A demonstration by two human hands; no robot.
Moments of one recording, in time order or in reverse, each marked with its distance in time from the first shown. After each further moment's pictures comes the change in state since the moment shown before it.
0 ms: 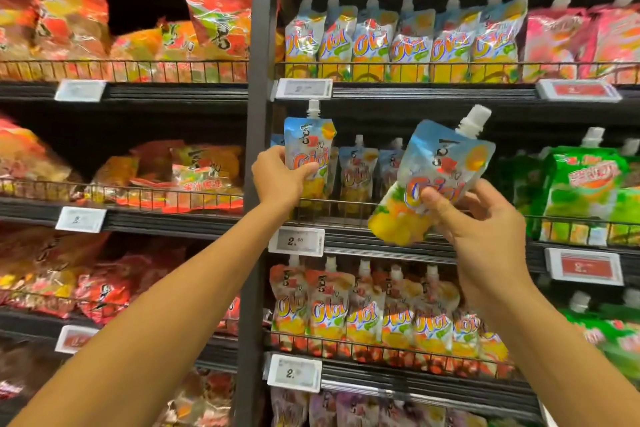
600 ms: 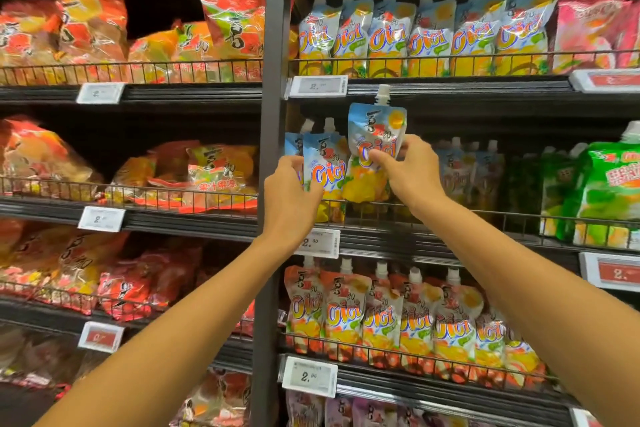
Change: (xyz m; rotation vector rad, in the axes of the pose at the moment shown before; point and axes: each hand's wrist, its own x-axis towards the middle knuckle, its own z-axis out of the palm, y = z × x) left_hand -0.038 -0.004 -0.019 0.052 -0.033 0.137; right_hand 0.102 0.040 0.084 -0.526 -0.108 -0.083
